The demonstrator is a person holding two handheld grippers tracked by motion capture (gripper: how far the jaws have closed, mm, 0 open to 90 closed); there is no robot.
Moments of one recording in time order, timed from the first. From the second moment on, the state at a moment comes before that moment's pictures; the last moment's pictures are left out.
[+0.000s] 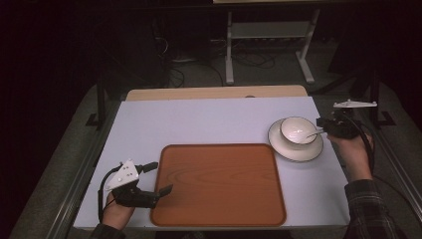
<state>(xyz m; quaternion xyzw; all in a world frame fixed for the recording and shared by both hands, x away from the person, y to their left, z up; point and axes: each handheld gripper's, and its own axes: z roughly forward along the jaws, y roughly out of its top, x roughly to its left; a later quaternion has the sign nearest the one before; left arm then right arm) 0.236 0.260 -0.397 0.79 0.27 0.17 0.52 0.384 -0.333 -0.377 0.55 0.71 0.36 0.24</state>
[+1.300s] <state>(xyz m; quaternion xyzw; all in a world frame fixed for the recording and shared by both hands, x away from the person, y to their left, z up) 0.235 0.258 -0.397 0.80 0.26 0.17 0.52 0.365 -0.347 -0.412 0.59 0.66 0.41 0.21</state>
